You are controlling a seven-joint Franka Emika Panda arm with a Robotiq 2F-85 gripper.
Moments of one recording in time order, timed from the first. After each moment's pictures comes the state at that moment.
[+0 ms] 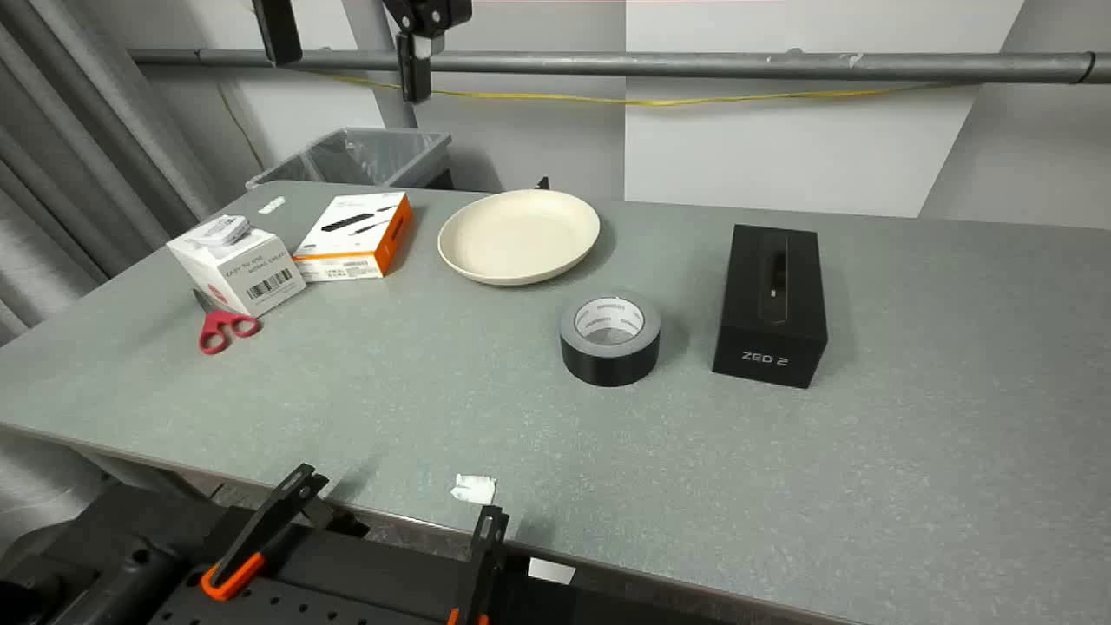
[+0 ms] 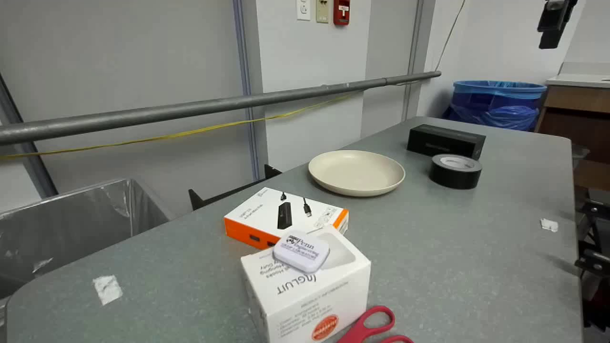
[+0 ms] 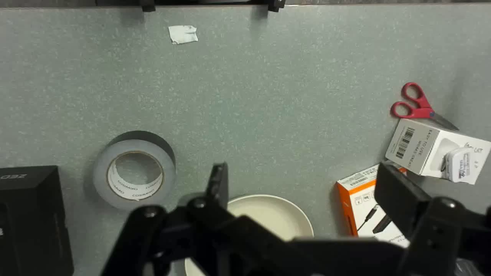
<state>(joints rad) -0.02 -0.56 -0.15 -2.58 0.15 1.98 -0.15</state>
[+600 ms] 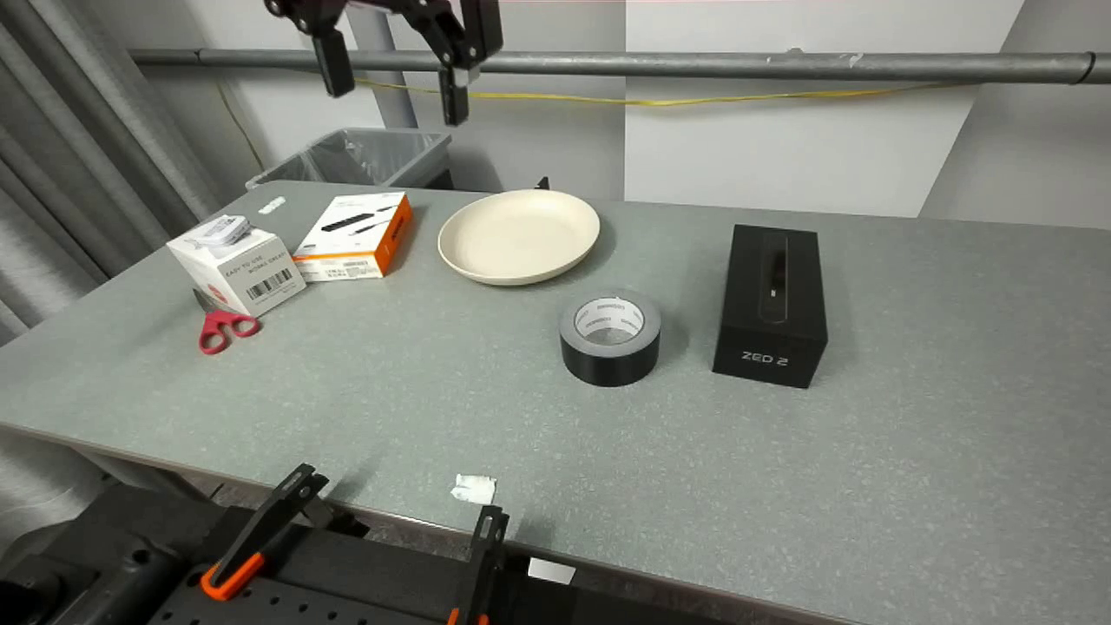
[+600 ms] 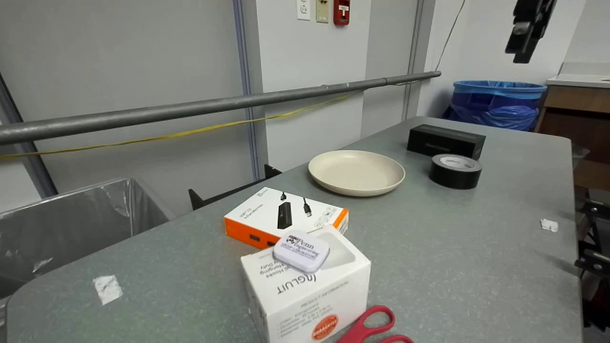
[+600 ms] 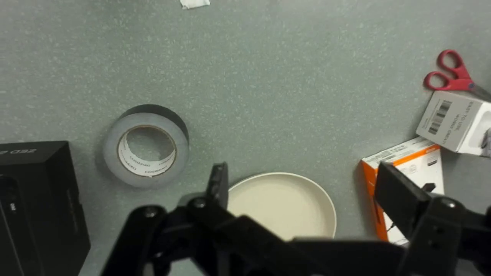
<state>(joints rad) -0.02 -0.47 -0.12 -2.60 0.13 2.16 -0.12</state>
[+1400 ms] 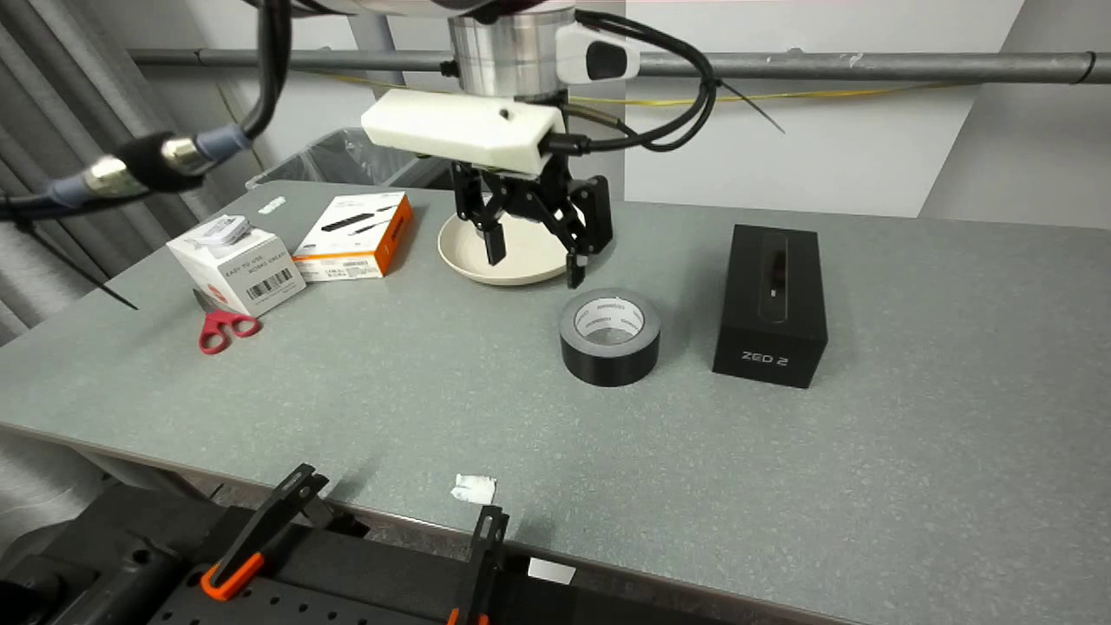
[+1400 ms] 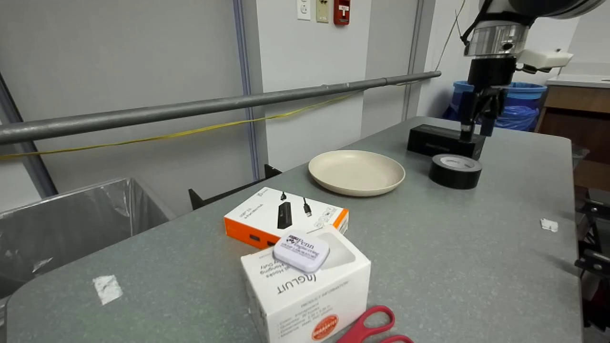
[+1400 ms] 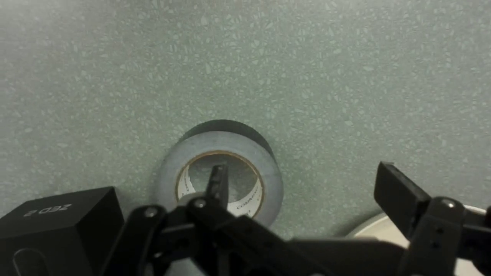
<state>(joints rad) -0.09 0.03 -0.13 -2.55 0.03 2.53 0.02</state>
